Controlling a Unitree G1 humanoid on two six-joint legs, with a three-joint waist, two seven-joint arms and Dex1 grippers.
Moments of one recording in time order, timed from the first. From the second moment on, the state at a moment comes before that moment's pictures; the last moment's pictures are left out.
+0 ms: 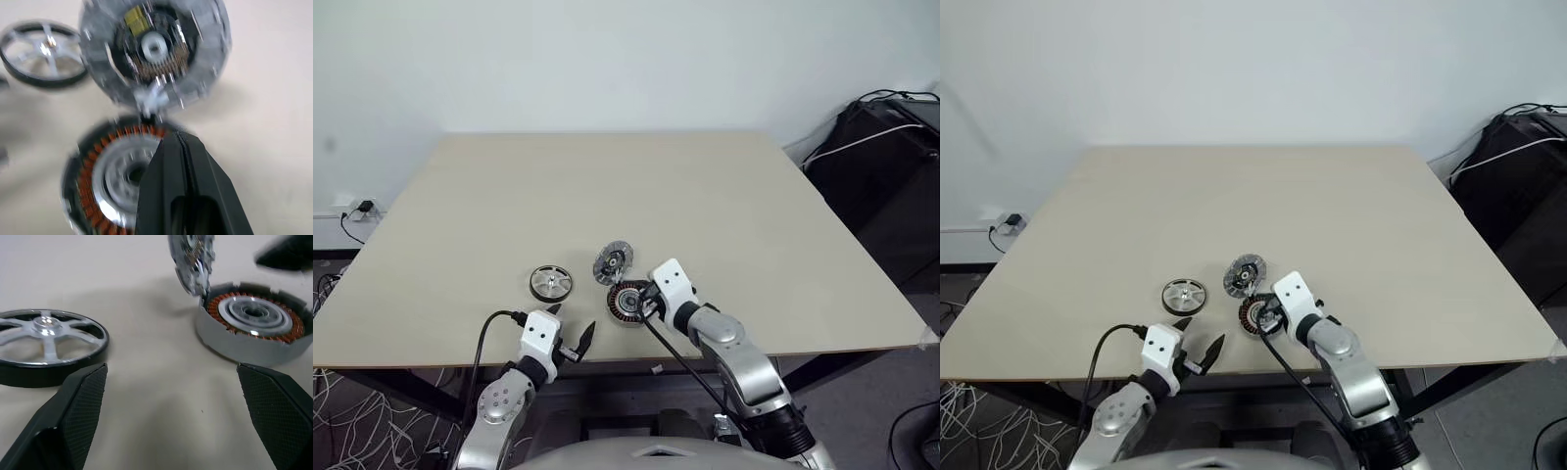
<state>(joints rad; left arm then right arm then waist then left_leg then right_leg) 0.35 0.16 -0.16 -0.04 -0.10 -0.08 -0.36 0.01 -0.21 0.28 -0.20 0.01 0.53 0.36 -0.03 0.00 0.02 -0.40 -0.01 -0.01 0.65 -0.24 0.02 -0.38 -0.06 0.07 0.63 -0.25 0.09</state>
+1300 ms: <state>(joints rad) 0.16 0.00 0.27 -0.02 -0.79 0.51 -0.26 0.18 -0.25 0.19 -0.32 0.05 0.53 0.34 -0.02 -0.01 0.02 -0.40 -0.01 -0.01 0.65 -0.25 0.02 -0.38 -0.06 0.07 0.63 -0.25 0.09</state>
